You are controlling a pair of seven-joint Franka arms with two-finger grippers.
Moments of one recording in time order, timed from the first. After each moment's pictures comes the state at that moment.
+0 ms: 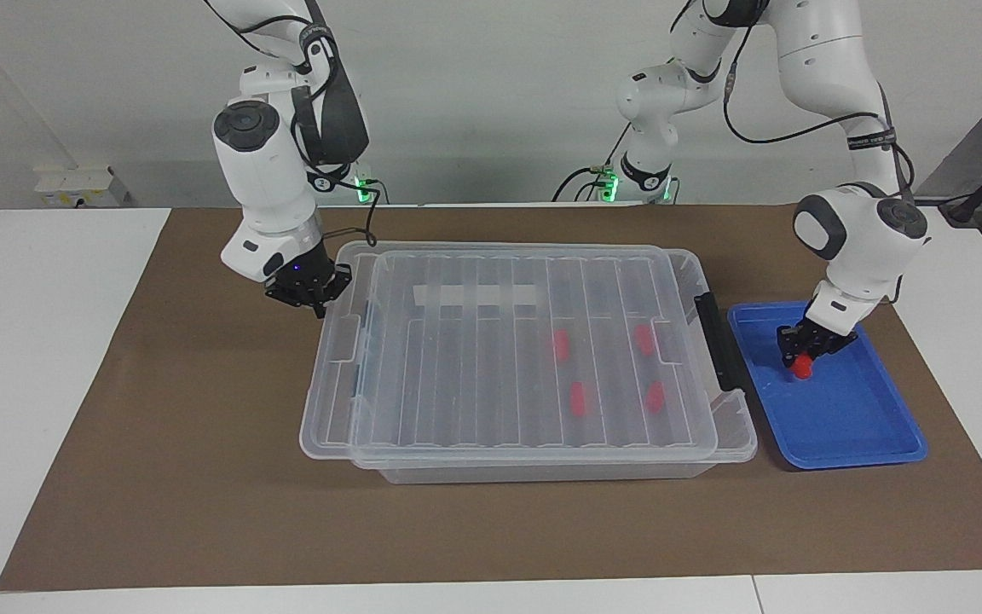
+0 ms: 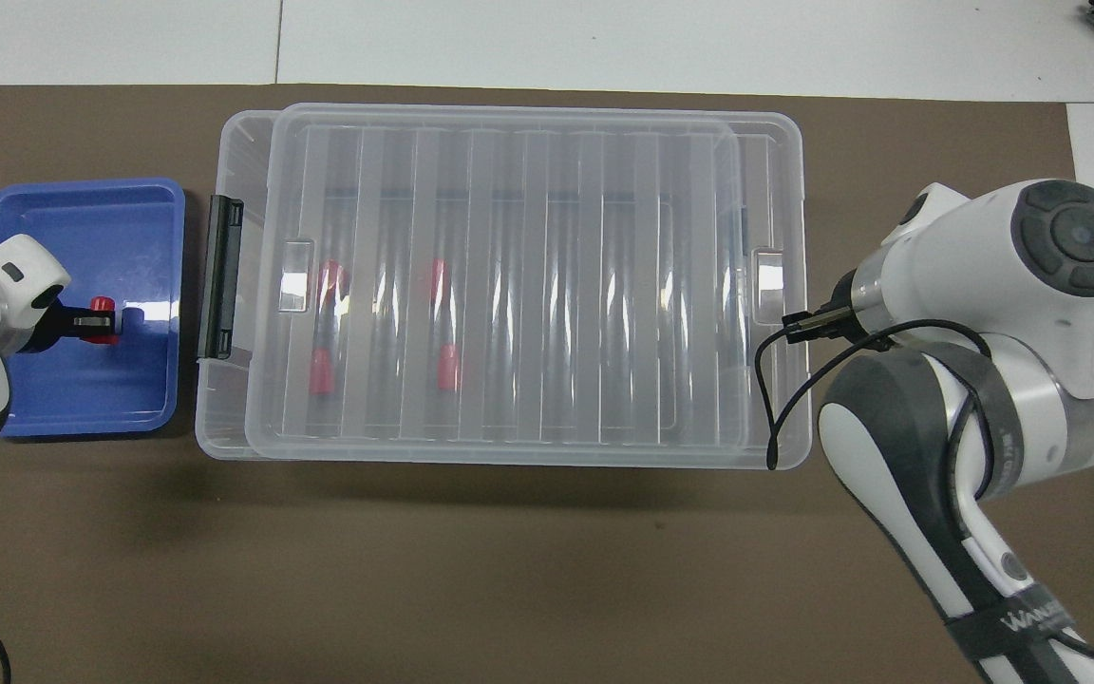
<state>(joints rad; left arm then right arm) 0.26 0.25 -0.07 -2.10 -0.01 2.48 0.27 0.11 0.05 0.10 -1.92 -0.02 2.00 0.00</state>
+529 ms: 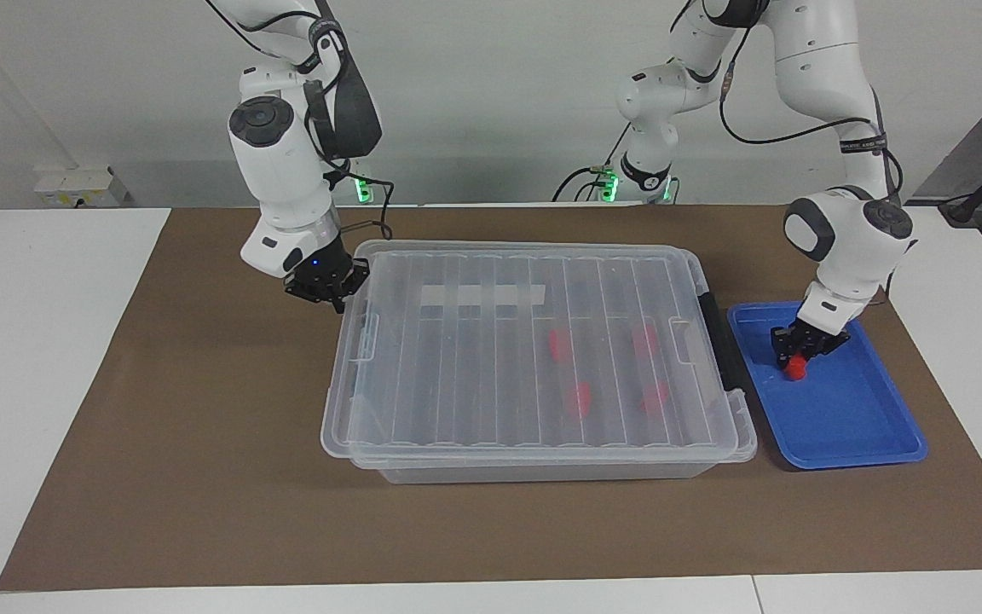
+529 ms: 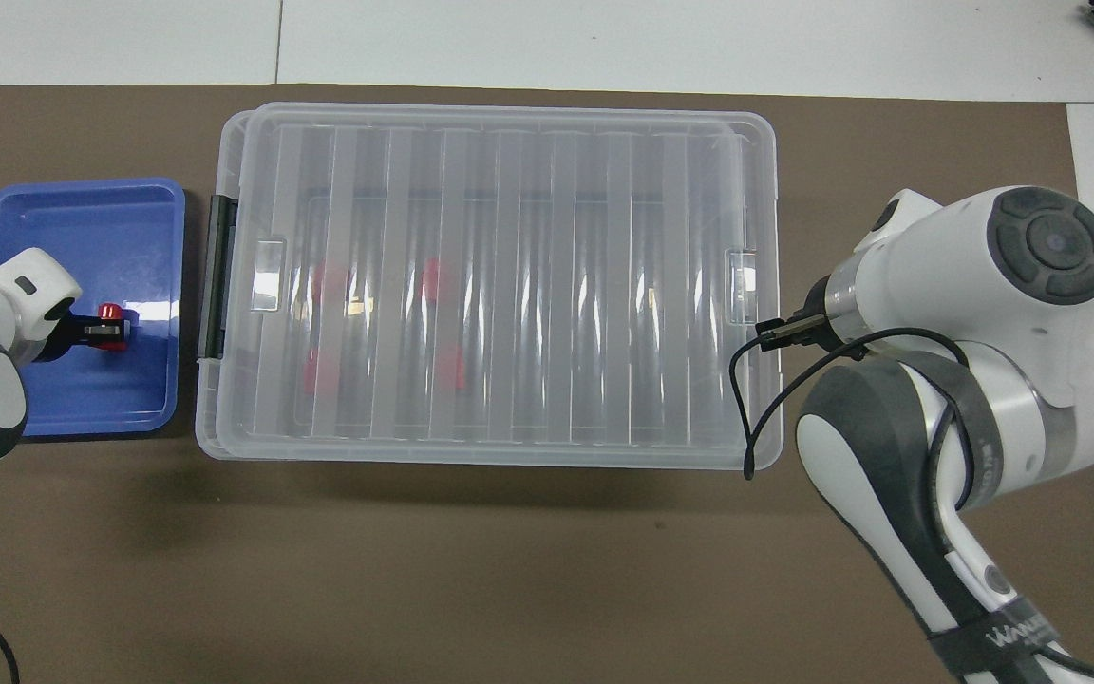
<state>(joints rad) 0.26 0.25 -0.07 -2.14 -0.01 2.54 0.27 0.14 0.04 0.10 -1.92 0.02 2.00 0.00</state>
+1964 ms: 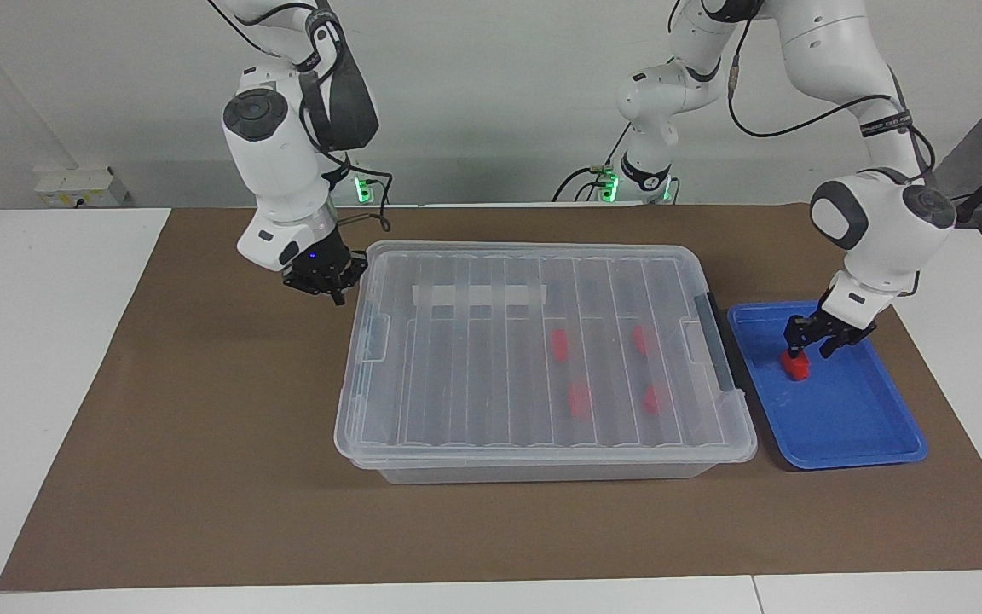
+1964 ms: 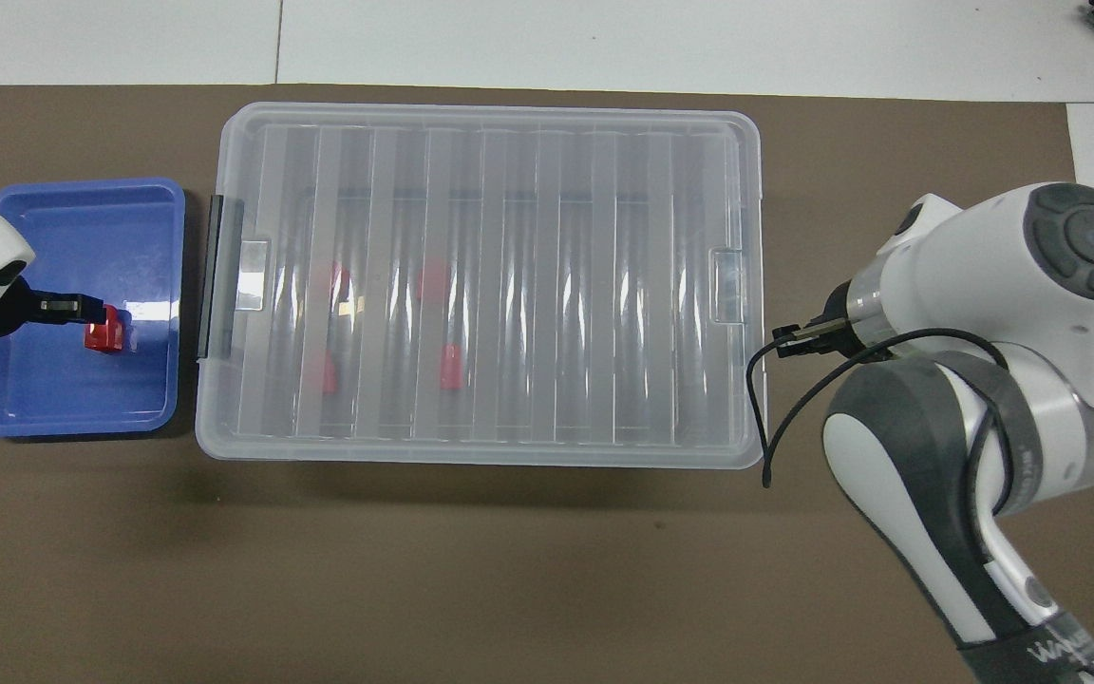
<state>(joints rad) 0.26 0.20 -0.07 -1.95 -0.01 2.23 0.27 0.10 0.01 0.09 -1.92 0.04 1.92 0.02</state>
